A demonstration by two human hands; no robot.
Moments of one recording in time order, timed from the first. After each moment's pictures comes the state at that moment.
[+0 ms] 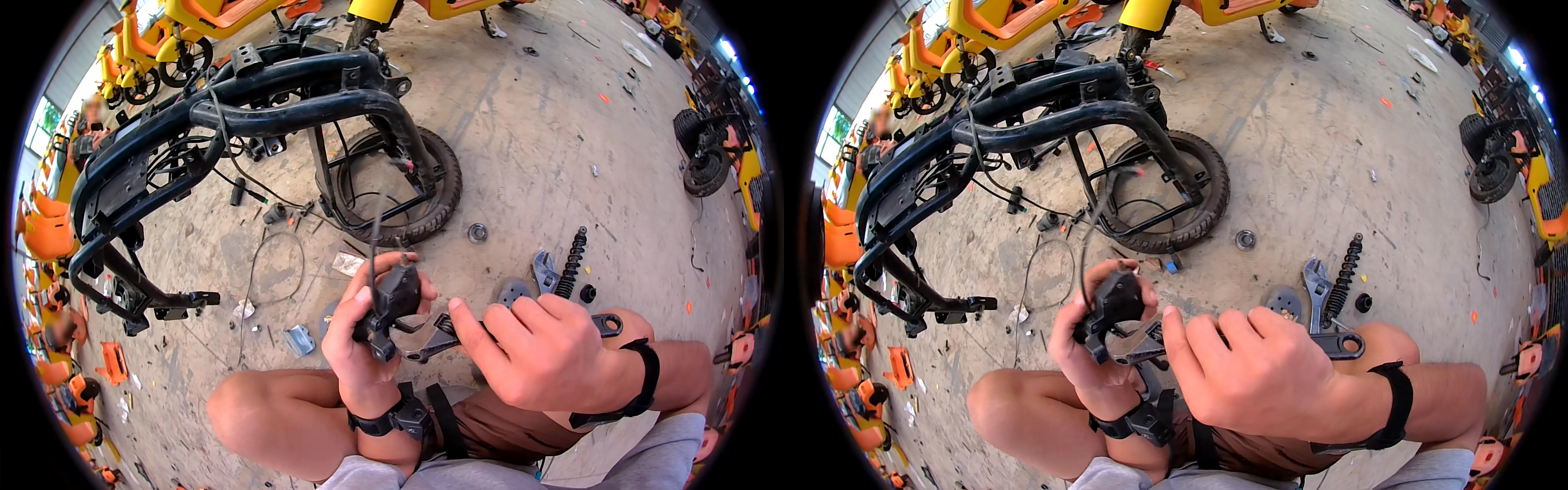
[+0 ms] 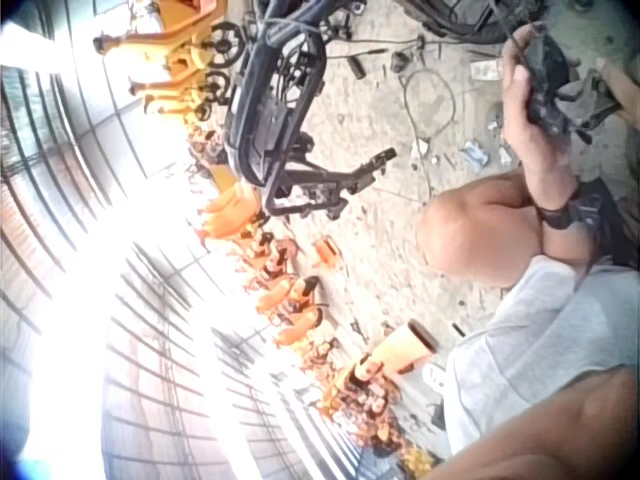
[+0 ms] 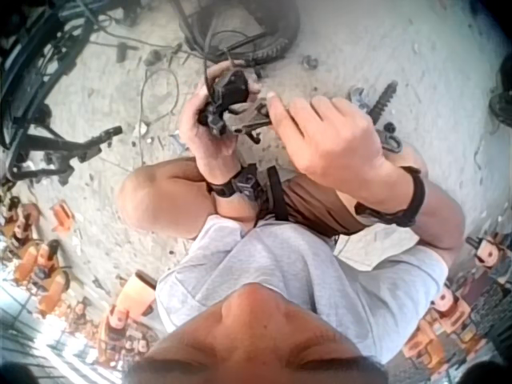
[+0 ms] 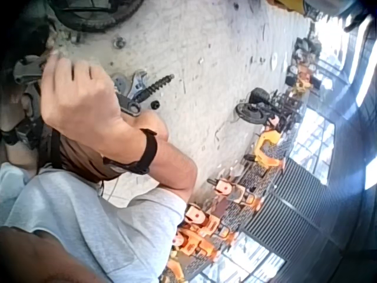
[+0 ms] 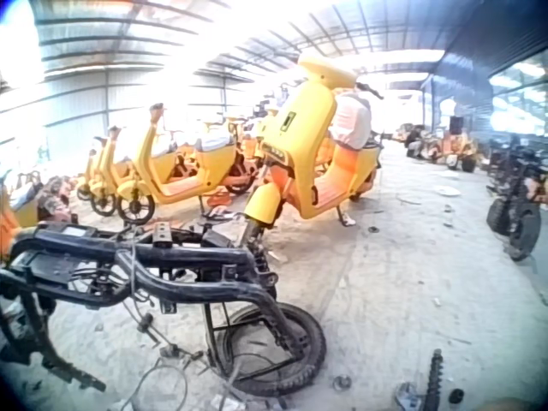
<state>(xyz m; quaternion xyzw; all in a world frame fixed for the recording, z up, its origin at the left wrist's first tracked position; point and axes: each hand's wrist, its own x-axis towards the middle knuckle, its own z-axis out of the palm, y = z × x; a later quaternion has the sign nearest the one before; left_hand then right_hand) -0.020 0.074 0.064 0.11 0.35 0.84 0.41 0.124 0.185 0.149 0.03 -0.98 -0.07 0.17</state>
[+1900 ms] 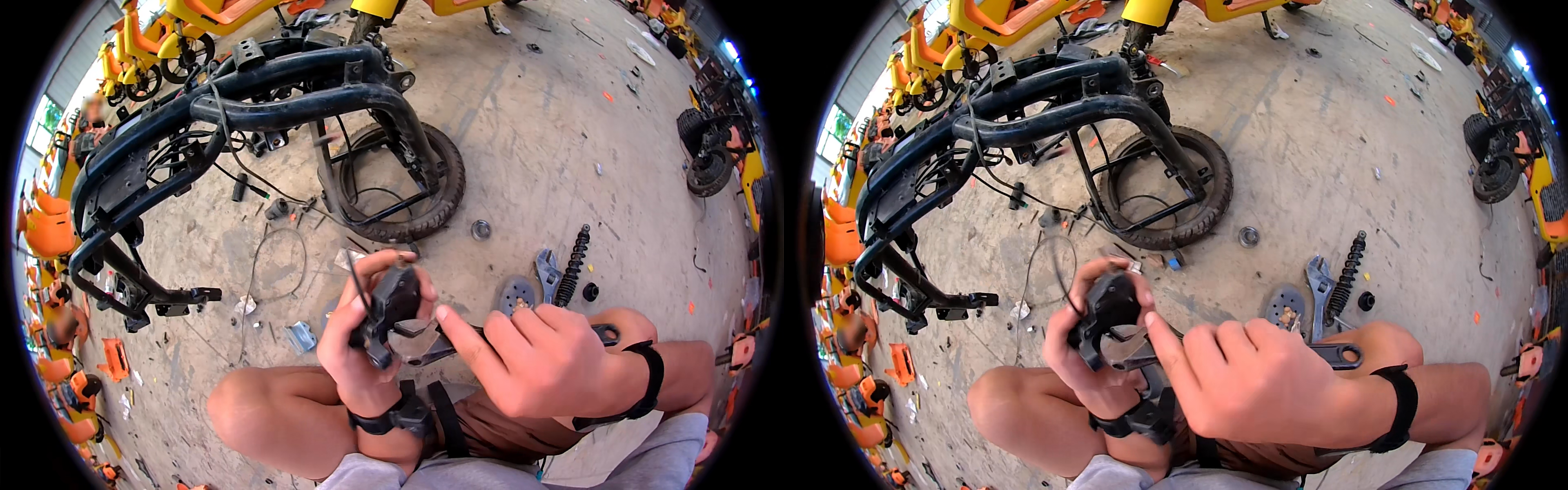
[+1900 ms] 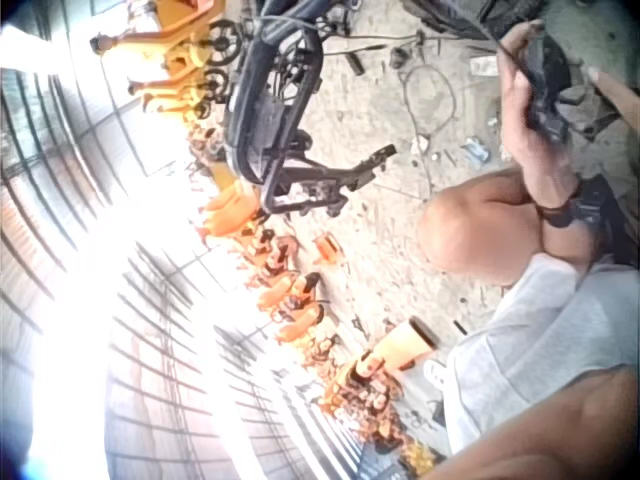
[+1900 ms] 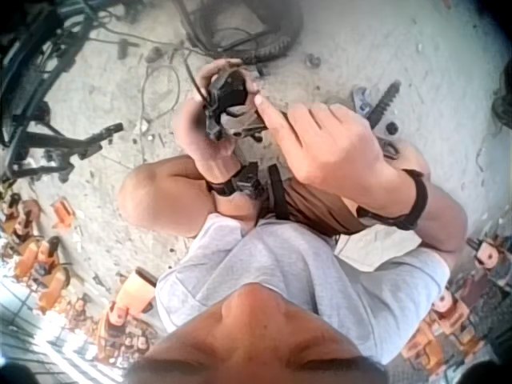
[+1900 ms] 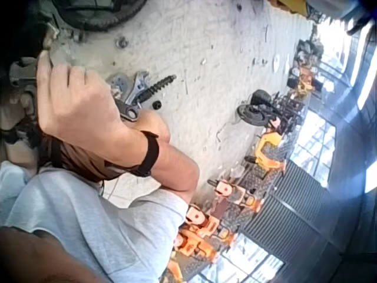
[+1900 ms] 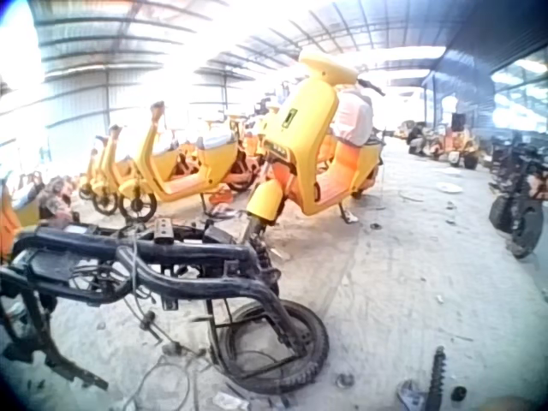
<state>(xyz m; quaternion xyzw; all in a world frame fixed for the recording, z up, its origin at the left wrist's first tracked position) -0.017 0.071 0.069 0.14 0.34 0.83 0.42 0.126 0.180 0.157 0.04 -0.99 -0.07 0.14</state>
